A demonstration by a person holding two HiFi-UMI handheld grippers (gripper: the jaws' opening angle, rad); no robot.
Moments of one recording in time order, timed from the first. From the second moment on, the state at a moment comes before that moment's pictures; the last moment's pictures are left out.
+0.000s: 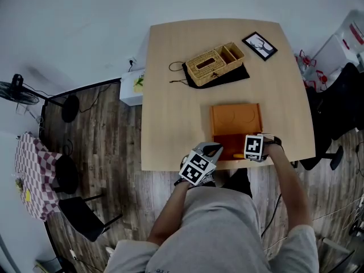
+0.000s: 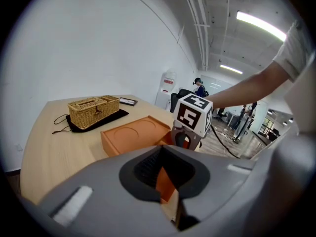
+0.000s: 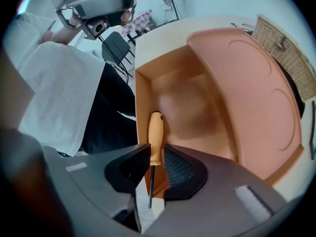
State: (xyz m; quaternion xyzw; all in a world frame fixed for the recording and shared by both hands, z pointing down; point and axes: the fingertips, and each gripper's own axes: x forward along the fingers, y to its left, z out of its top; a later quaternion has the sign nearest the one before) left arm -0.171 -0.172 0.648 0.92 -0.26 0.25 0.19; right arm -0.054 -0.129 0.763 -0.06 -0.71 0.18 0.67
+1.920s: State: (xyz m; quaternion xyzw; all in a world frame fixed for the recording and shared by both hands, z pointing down) left arm -0.151 -0.180 0.652 0.92 -0.23 0.26 0.18; right arm -0.053 -0.140 0.780 0.04 -0.78 0.17 0.61
